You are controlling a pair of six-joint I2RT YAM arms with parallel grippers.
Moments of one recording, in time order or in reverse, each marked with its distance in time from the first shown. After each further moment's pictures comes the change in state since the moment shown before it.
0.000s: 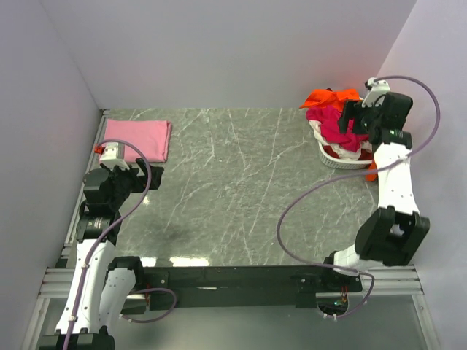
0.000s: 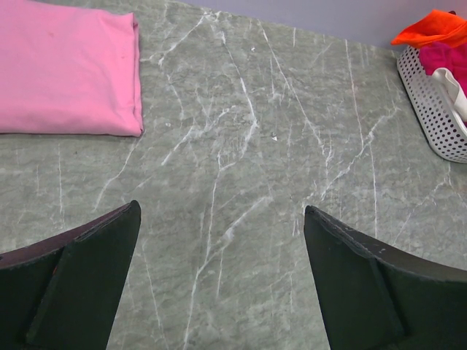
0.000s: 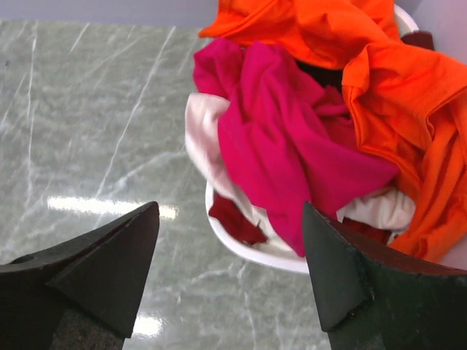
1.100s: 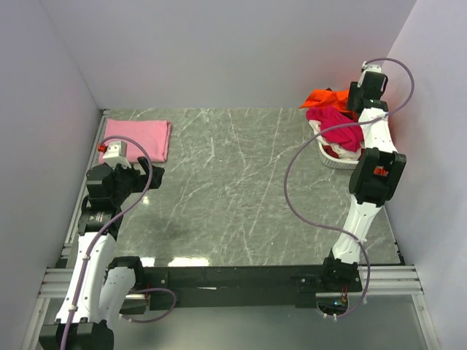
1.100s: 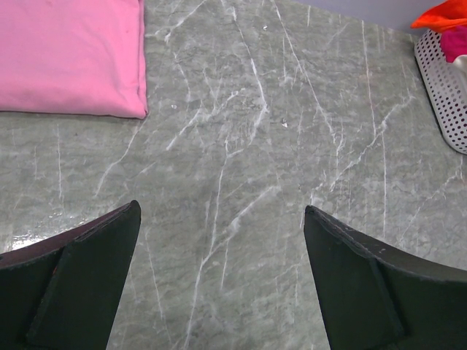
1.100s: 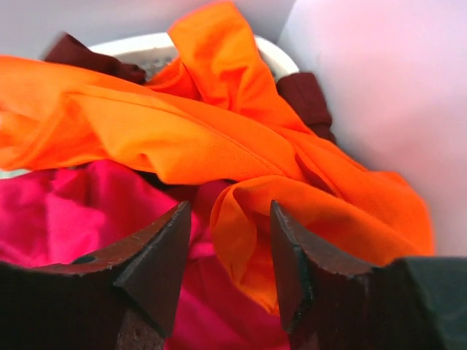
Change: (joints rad) left arm 0.006 0.063 0.000 -0.009 -0.001 0.001; right arm 0.046 0.705 0.610 0.064 0.471 0.050
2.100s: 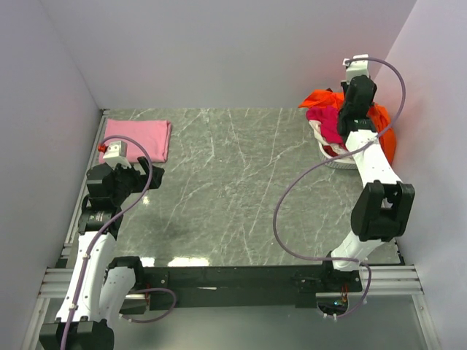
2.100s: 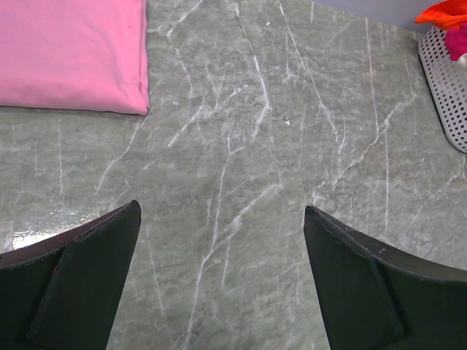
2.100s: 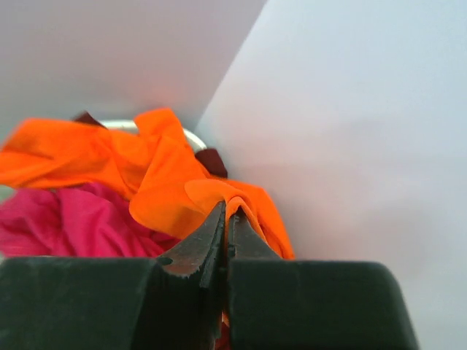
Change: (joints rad) left arm 0.004 0.008 0.000 -0.005 0.000 0.000; right arm 0.179 -0.458 -0.521 0.477 0.331 -0.327
